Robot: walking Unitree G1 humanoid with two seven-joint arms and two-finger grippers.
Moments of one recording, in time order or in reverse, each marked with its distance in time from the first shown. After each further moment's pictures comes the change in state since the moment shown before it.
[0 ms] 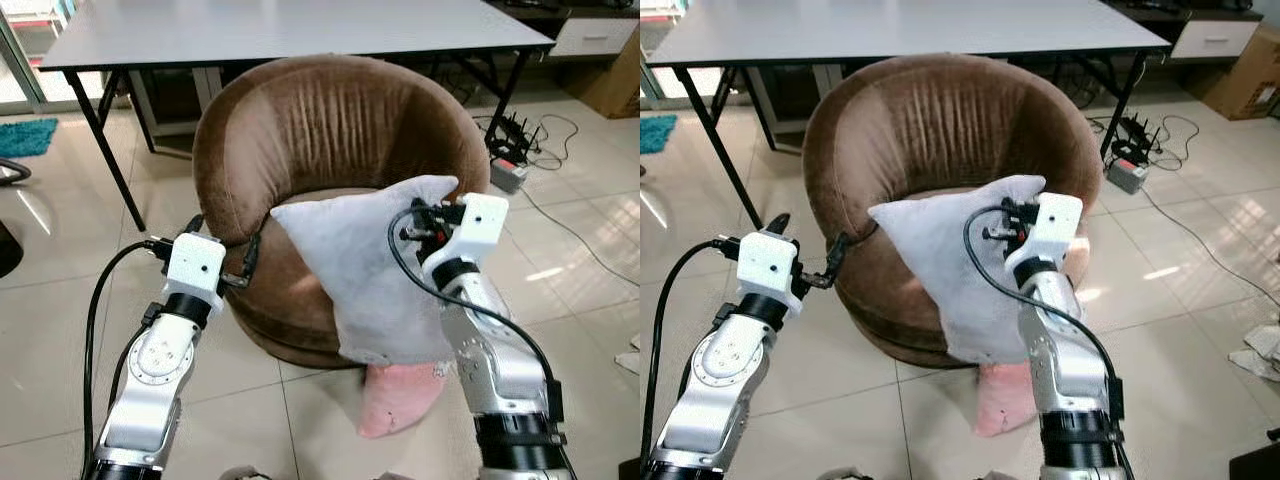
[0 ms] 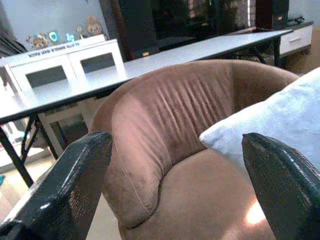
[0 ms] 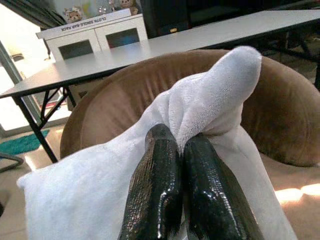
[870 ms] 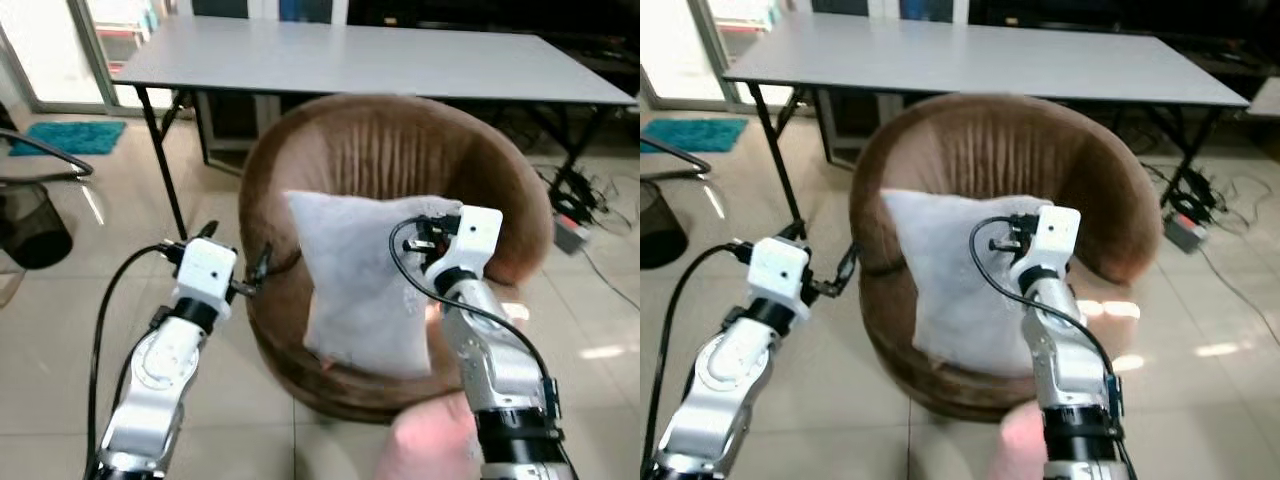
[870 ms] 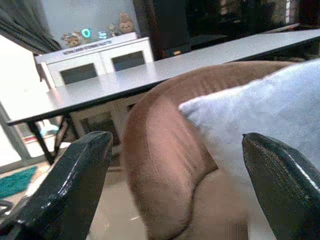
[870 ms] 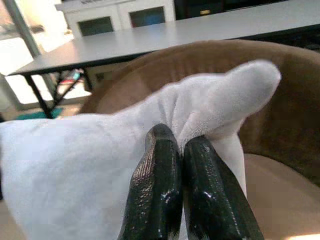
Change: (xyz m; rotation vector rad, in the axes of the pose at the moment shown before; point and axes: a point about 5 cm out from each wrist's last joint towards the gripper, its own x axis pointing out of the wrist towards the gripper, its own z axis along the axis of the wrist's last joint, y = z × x) left arm -0.003 -0.006 -0.001 0.006 0.014 -0.061; right arm 0.003 -0.007 -0.017 -0.006 0.074 -0.048
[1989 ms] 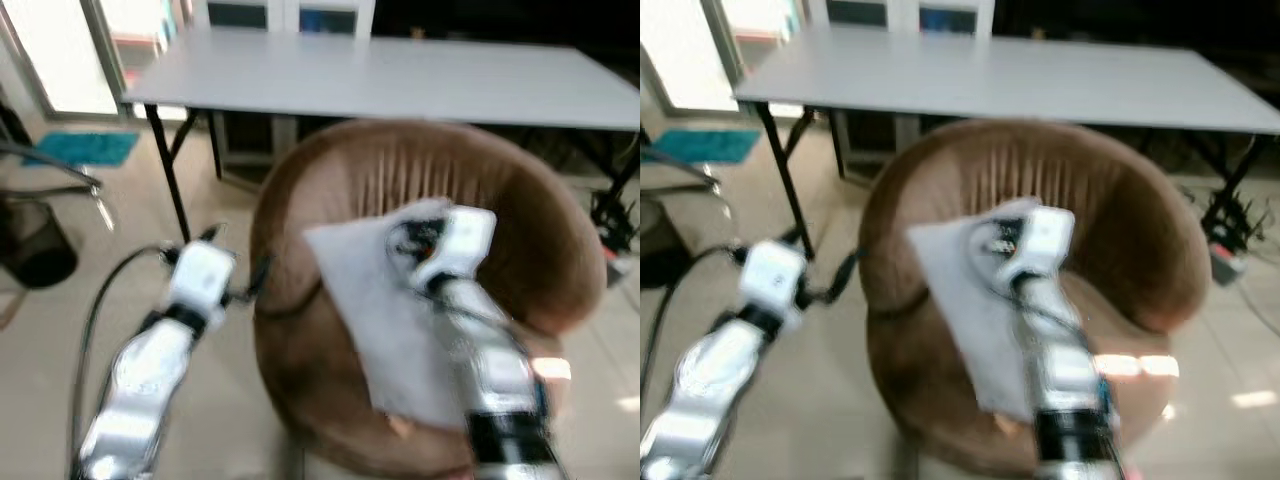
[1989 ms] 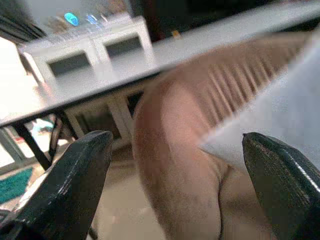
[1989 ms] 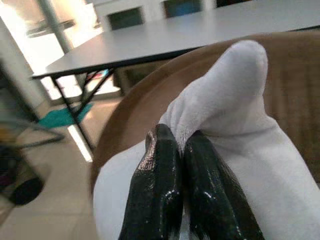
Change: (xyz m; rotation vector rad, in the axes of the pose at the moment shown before) left arm -0.013 0.007 -0.009 0.042 0.060 -0.111; right arm -0.001 0.019 -0.008 0.034 0.042 0.091
